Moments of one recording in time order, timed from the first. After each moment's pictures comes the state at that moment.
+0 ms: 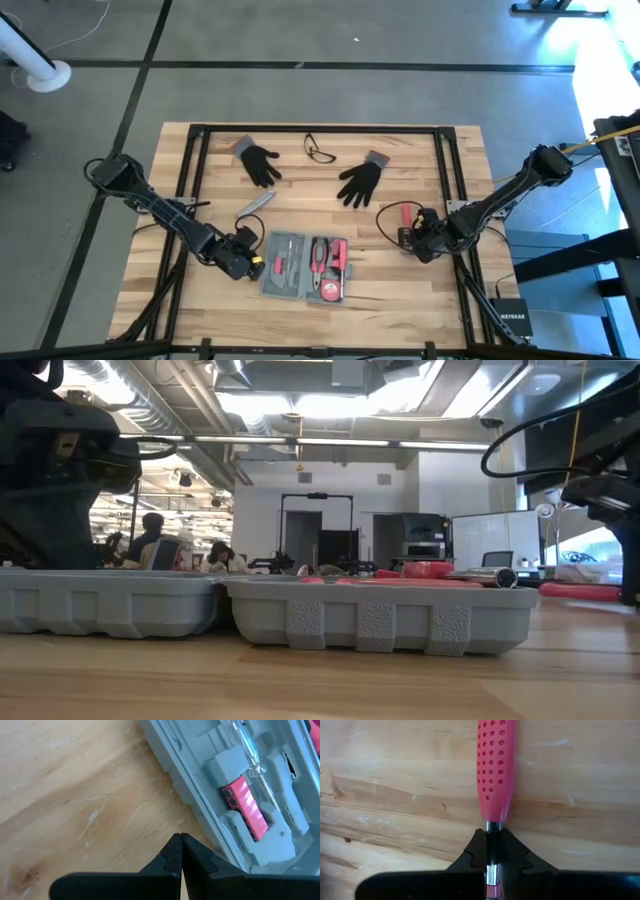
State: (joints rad) left arm -0.59 1.43 0.56 -0.23 -0.36 -1.46; right arm 0.58 1.08 0.38 -0.65 0.26 2.09
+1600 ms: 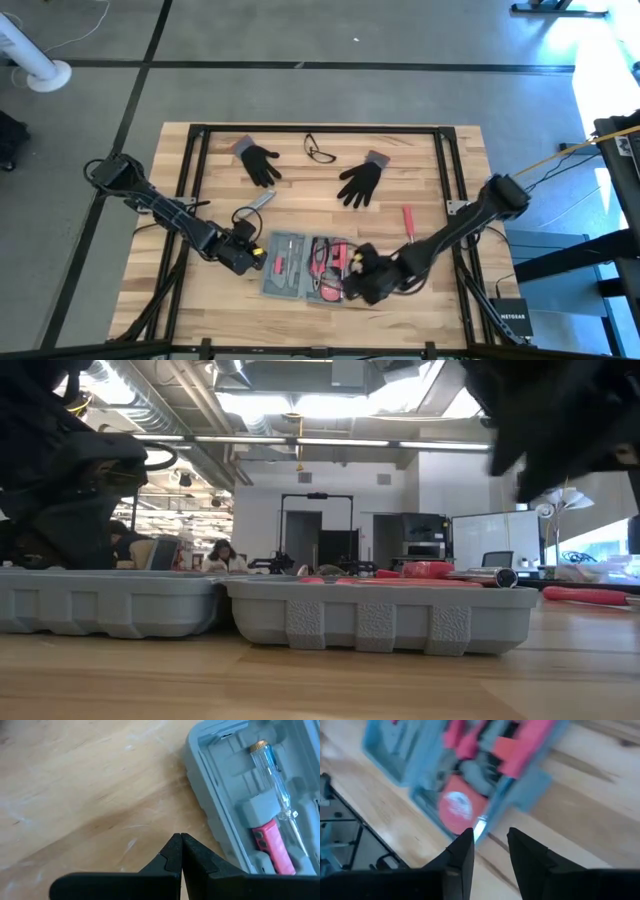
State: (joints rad) left arm -0.55 1.43 0.56 -0.30 -0.43 -1.55; right arm 0.58 1.75 1.19 -0.53 0.26 1.63
